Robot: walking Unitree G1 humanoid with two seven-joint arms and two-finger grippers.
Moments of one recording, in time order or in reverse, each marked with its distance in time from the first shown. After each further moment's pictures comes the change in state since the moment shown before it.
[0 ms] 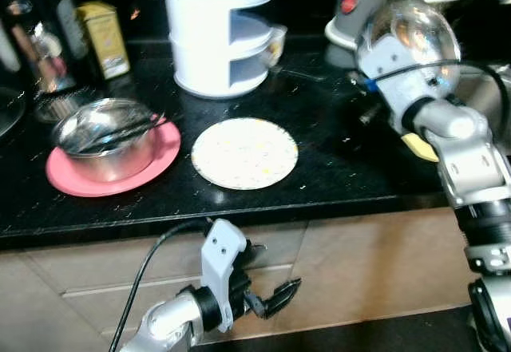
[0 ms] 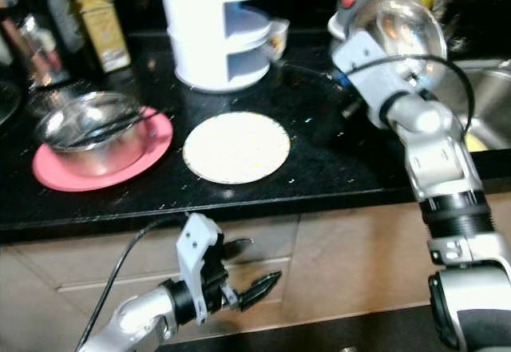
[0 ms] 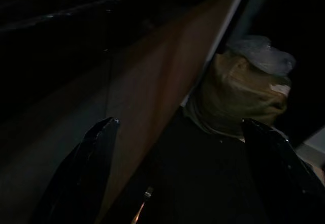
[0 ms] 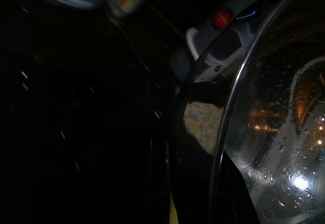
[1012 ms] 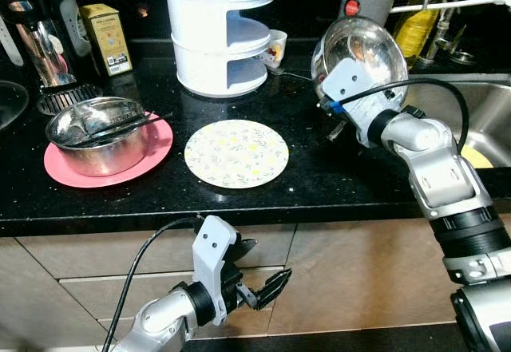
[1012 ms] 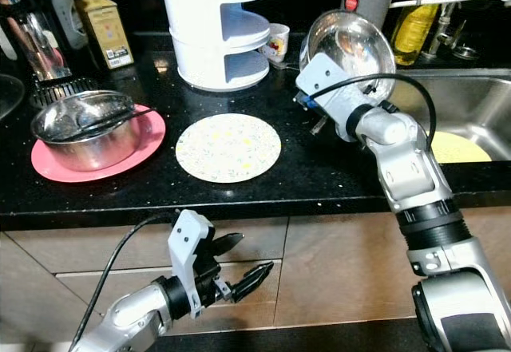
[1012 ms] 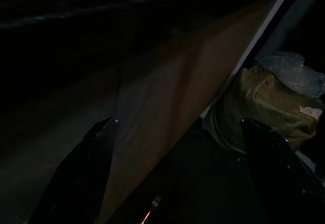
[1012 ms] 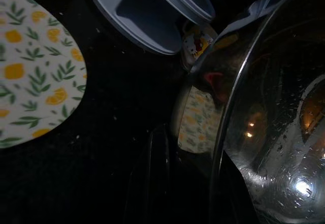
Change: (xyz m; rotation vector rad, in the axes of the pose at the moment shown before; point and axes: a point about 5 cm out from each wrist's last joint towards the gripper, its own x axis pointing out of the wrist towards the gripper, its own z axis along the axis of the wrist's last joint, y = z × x) left arm -0.003 0.006 0.001 -0.024 -0.014 0.044; right arm 0.003 0.046 0.020 -0.041 -0.106 0.196
